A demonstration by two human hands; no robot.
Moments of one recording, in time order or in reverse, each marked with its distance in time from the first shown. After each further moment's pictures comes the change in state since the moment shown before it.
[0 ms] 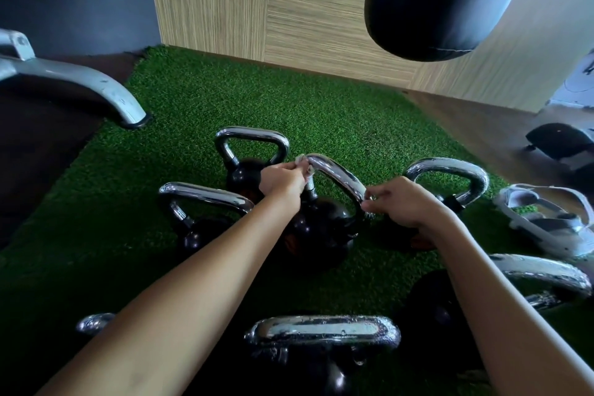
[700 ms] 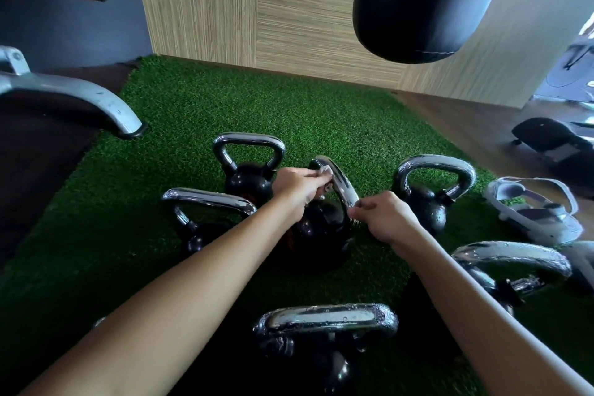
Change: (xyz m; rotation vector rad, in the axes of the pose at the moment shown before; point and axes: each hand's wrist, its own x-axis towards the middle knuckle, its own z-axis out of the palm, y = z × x) left_hand -0.030 0.007 -0.006 0.370 -0.265 0.088; right_hand -0.033 -0.014 0.041 0.229 0.179 0.149
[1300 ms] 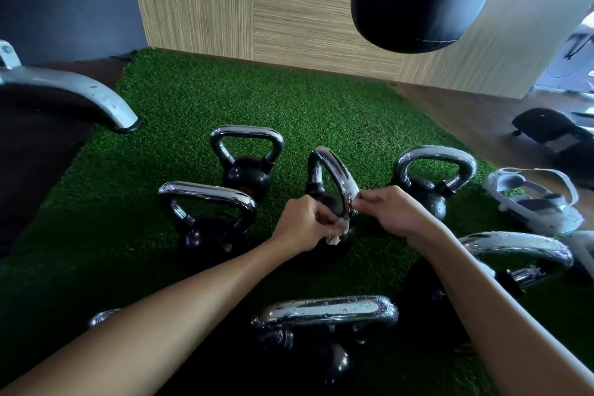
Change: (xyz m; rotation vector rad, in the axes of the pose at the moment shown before) left_hand -0.037 -0.055 -0.011 0.552 -0.311 0.380; right_hand 0.009 0.020 -0.011 0.134 -0.158 -0.145
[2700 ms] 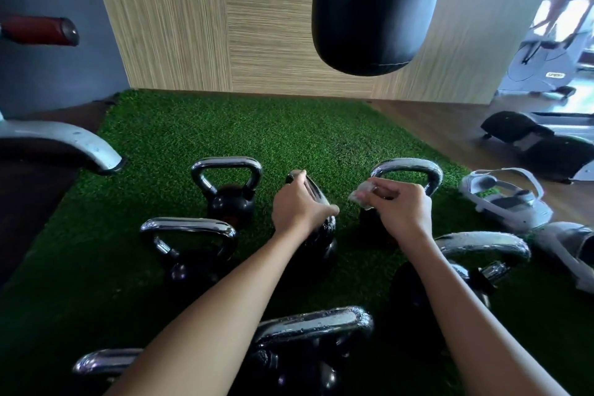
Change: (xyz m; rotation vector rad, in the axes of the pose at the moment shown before) left_hand 0.029 0.081 0.001 0.322 0.253 -0.137; right_hand -0.029 -0.010 -0.038 0.199 0.579 -0.065
